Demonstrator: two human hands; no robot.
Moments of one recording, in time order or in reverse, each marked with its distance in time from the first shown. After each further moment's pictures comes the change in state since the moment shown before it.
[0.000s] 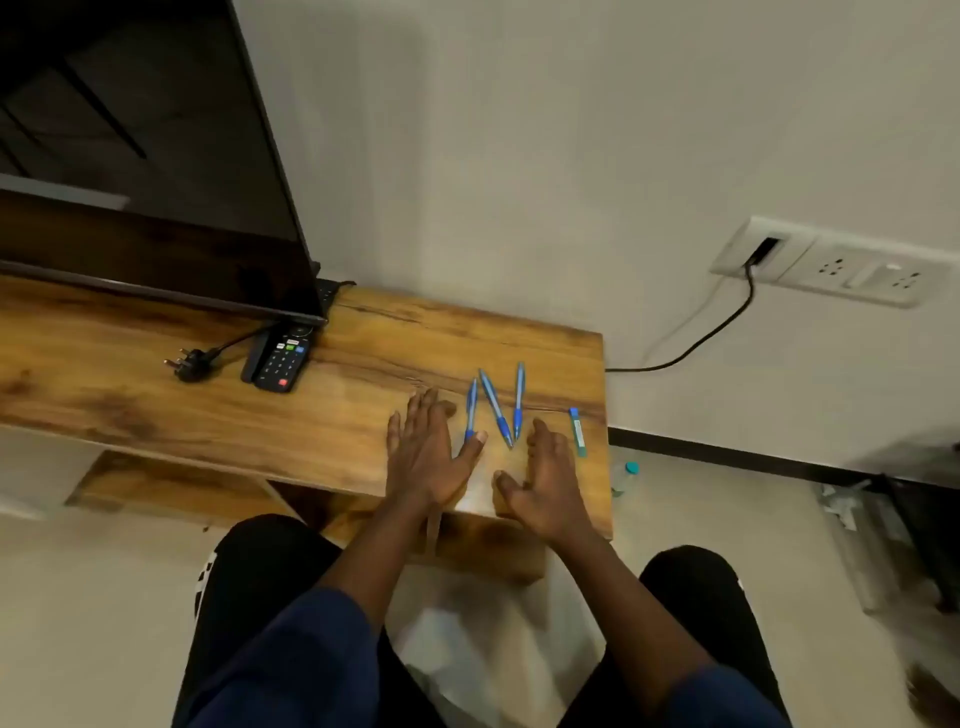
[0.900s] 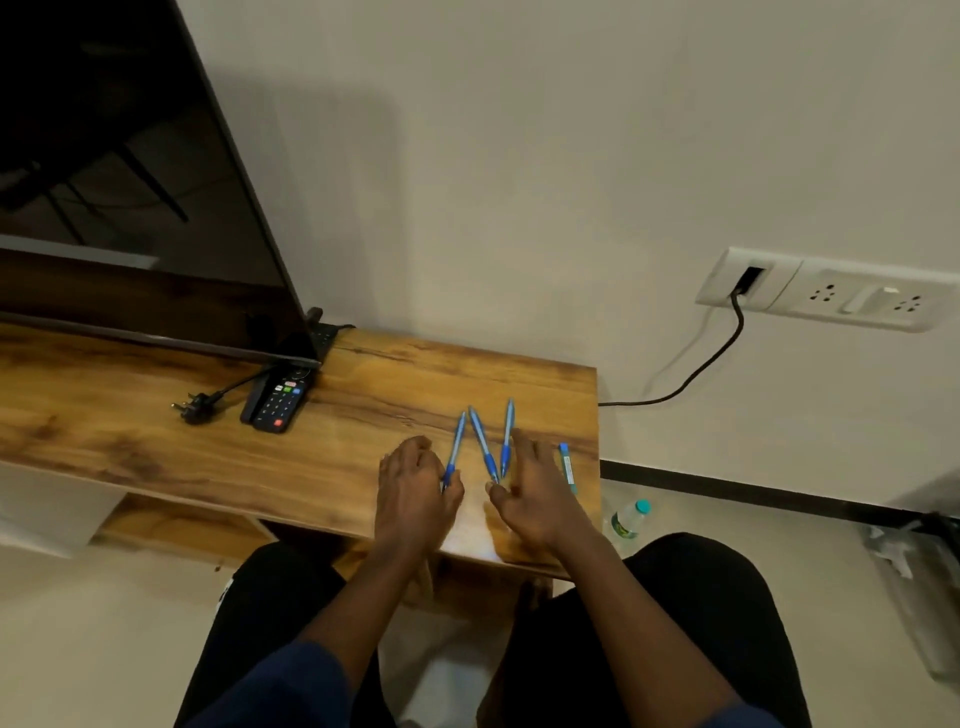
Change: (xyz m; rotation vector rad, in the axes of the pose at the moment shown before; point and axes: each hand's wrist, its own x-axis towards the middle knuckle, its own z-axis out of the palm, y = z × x) left_hand -0.011 0.013 0.009 0.180 0.258 0.039; right_hand 0.028 -0.006 -0.033 -0.003 -0.145 -0.146
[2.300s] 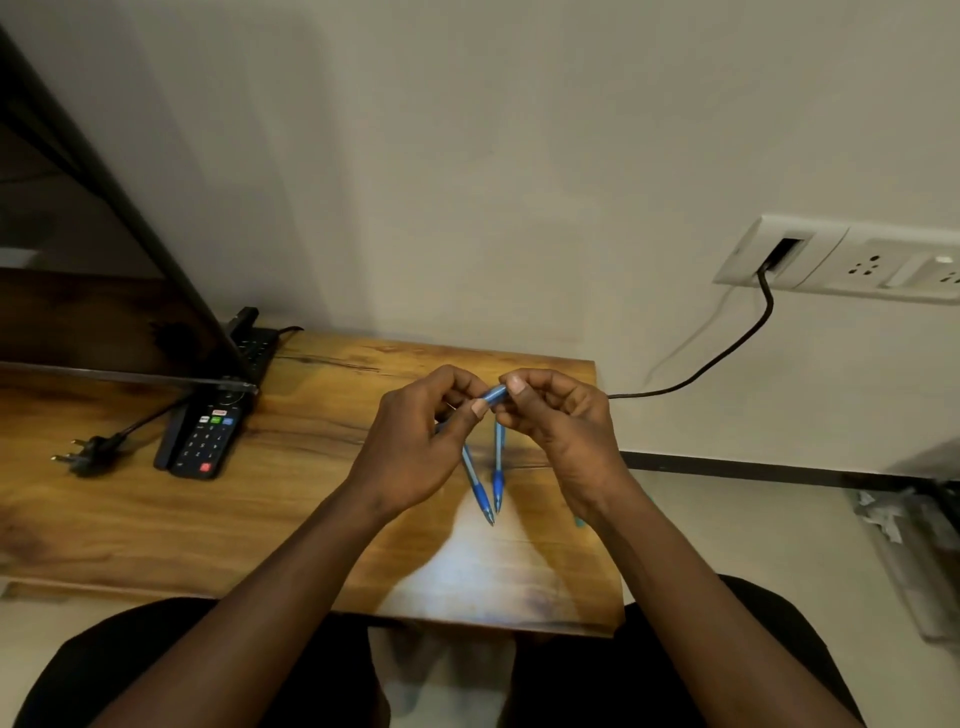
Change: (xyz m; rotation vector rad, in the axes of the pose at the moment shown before) left_hand 0.094 0.049 -0.076 -0.664 -0.197 0.239; right_hand 0.060 -0.038 -0.059 1.066 0.239 -0.034
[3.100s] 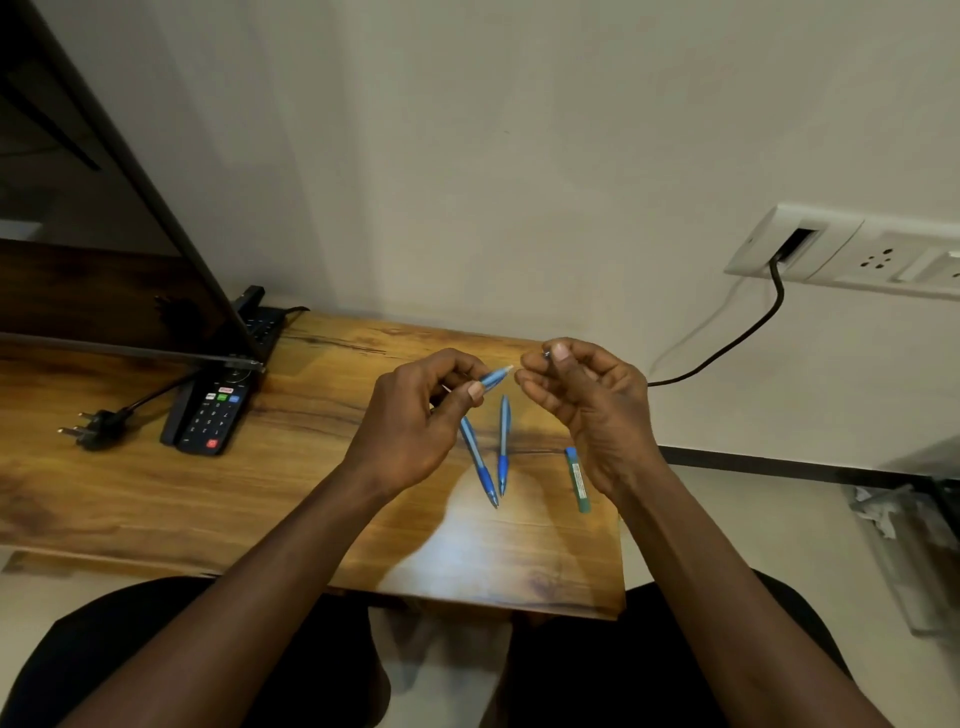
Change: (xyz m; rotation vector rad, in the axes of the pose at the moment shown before) left_hand -0.005 -0.007 -0.008 -0.067 0.014 0.013; right_hand -0.003 -0.020 -0.007 0.207 0.087 0.058
